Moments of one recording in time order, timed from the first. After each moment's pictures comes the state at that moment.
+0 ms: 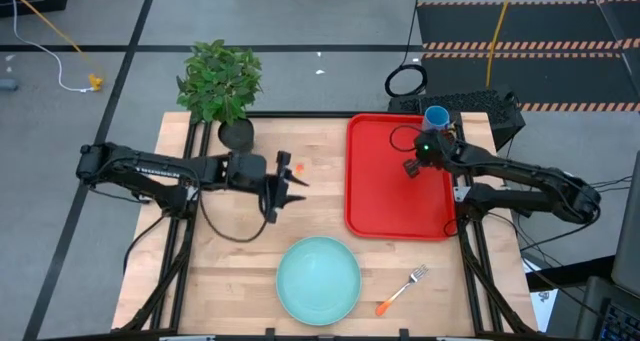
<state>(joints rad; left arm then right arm) -0.02 1.24 0.86 -0.07 0.00 0.54 -0.64 0.93 0.42 -0.45 0.31 0.18</state>
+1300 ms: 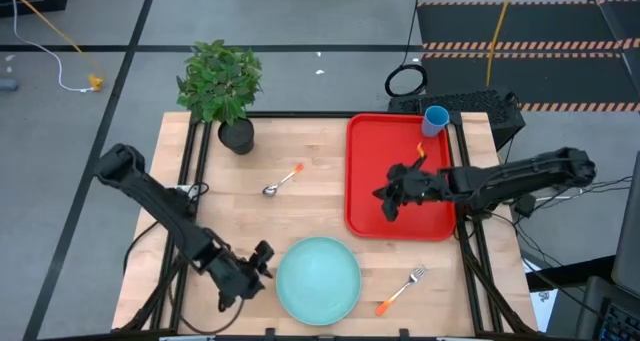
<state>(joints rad) -0.73 1.48 0.91 -0.36 -0.21 0.17 0.09 1.02 0.57 -0.22 0.21 0.68</state>
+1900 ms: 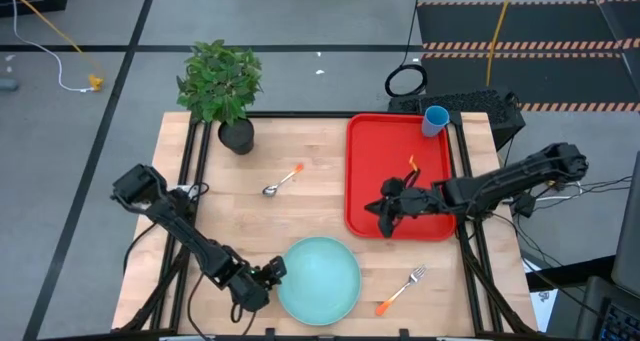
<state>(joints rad) -0.74 1.74 0.91 -0.23 -0.24 0.49 0.22 1.11 0.57 -0.06 0.27 0.67</state>
